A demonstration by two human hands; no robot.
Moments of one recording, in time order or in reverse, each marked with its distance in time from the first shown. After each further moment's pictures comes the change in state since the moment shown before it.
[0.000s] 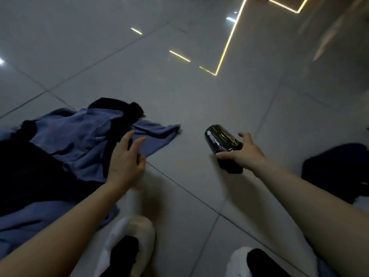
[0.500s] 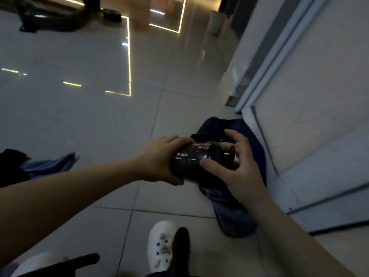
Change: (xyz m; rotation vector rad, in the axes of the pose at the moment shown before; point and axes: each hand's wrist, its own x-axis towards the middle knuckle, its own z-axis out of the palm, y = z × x) left_hand -0.043 0.362 -0.036 -0.214 -0.624 0.968; right_hand -0.281 0.127 -0.148 0.483 0.526 -0.272
